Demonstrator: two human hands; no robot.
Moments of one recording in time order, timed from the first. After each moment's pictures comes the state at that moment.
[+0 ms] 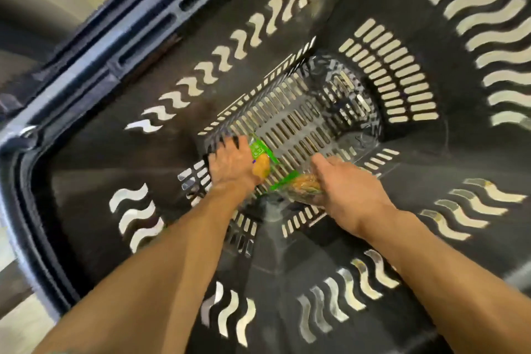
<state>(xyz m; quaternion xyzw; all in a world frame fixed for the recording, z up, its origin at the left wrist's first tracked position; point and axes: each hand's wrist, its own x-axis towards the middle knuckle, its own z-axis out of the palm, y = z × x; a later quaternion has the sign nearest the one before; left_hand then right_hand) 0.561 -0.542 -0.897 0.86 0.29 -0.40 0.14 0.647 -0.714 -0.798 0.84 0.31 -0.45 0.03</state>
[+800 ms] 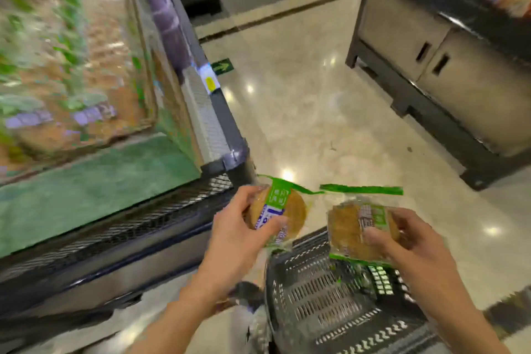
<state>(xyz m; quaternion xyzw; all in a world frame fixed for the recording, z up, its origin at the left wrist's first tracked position) 0.514 -0.414 -0.206 0.75 0.36 0.15 0.53 0.673 -0.626 -0.202 0.77 0.14 -0.28 -0.56</state>
